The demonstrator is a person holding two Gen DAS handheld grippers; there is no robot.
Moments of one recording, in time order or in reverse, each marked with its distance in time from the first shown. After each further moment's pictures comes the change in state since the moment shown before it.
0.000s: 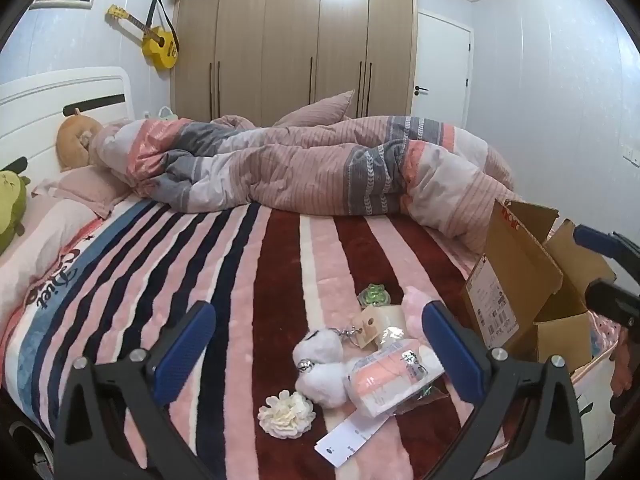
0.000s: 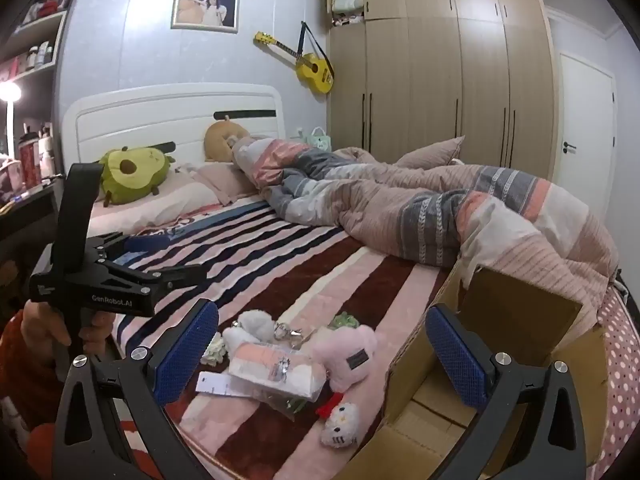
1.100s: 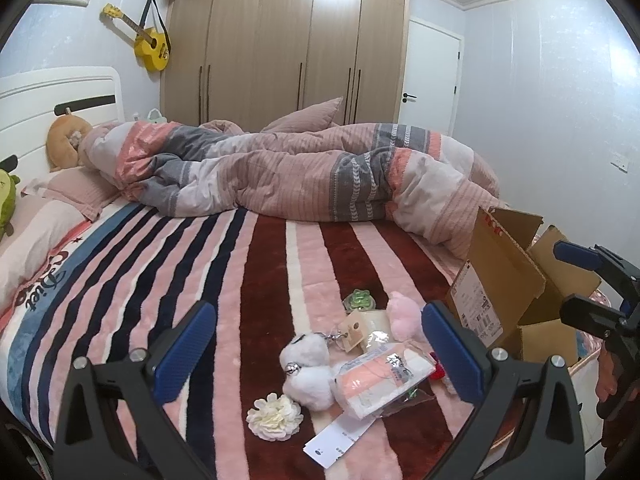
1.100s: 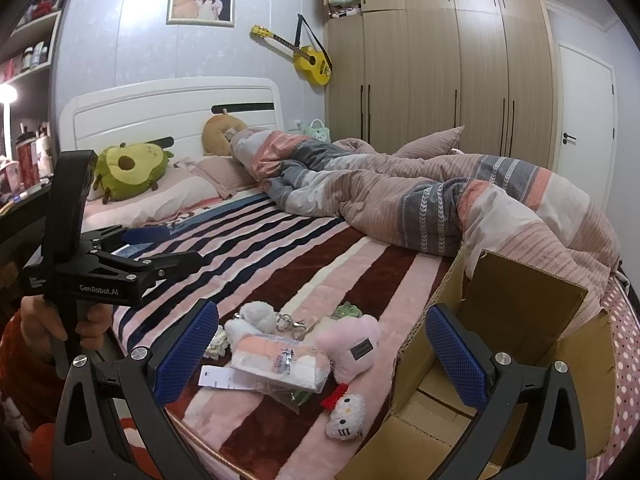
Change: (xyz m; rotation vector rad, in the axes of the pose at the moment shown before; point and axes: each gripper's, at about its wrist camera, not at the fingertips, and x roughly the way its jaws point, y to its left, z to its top) left arm -0.004 -0.002 0.002 0.000 -0.029 -0.055; right arm 0.005 0.001 -0.004 0.011 0.035 -0.009
